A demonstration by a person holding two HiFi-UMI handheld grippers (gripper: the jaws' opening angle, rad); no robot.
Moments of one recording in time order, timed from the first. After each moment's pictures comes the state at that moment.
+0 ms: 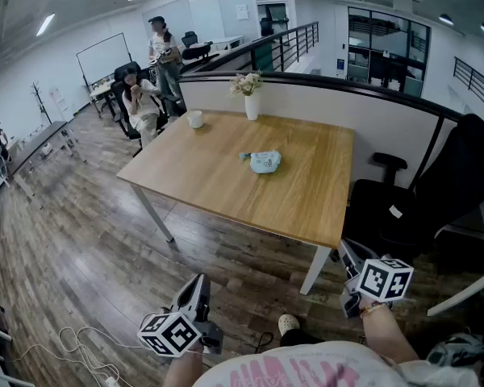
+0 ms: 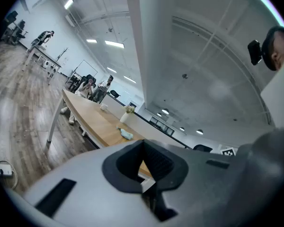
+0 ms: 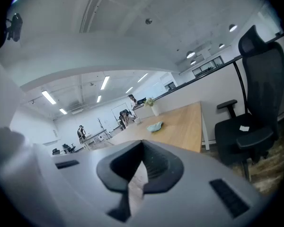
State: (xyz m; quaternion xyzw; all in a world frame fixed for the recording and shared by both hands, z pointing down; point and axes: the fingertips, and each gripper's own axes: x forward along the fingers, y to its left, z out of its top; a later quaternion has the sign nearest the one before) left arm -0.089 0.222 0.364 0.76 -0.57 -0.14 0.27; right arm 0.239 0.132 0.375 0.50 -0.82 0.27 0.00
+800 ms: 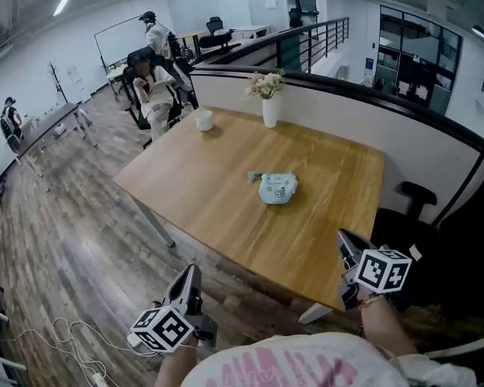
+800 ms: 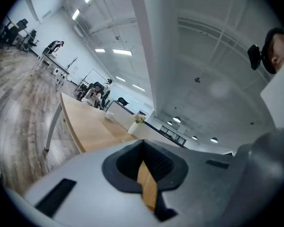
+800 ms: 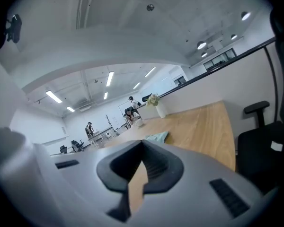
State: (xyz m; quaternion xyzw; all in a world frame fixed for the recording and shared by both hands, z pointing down) left arm -0.107 0.027 0.360 0.72 -0.63 -0.17 0.24; right arm 0.216 -0.113 0.380 0.44 -0.85 0.28 0.02
